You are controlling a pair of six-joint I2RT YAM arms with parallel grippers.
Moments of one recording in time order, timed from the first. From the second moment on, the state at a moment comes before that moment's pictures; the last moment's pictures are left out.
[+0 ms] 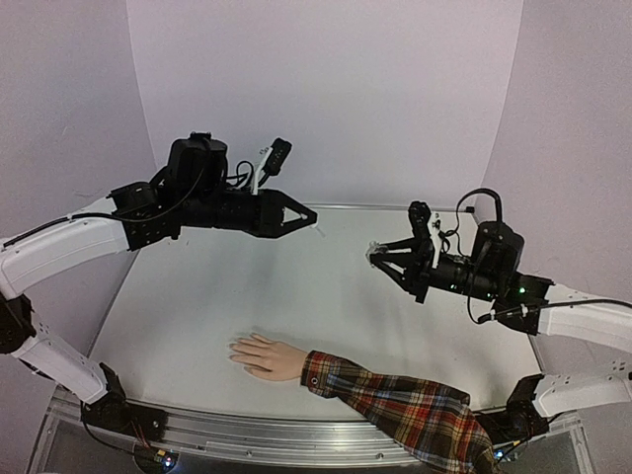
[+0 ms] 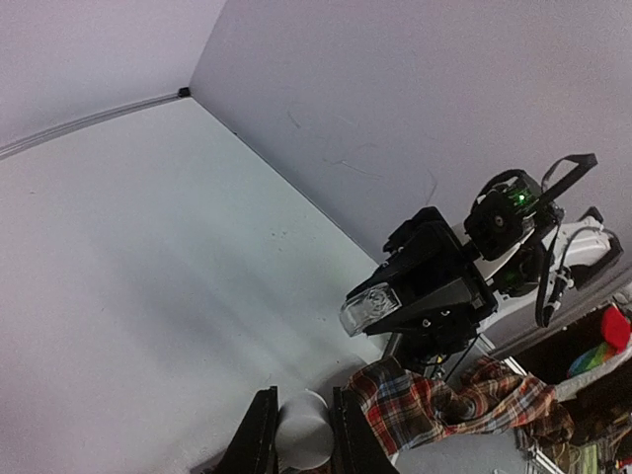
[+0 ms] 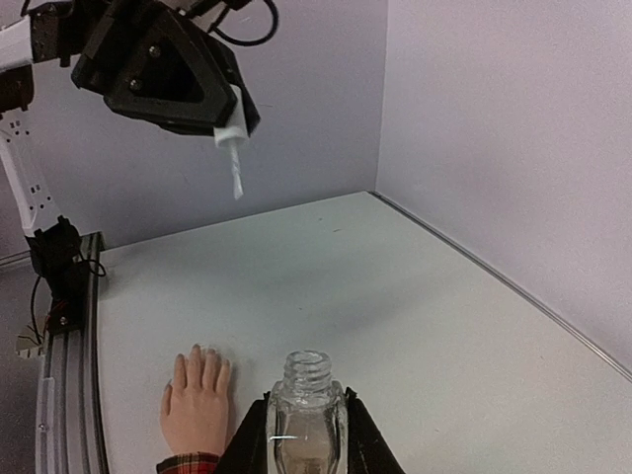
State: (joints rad) left arm -0.91 1.39 1.34 -0.26 0.36 -0.45; right arm 0.78 1.04 0.65 0.30 -0.33 -0.06
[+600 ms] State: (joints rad) left arm -0.92 1.42 1.37 -0.23 0.49 -0.36; right arm 0.86 1.25 0.82 0.41 -0.41 -0.02
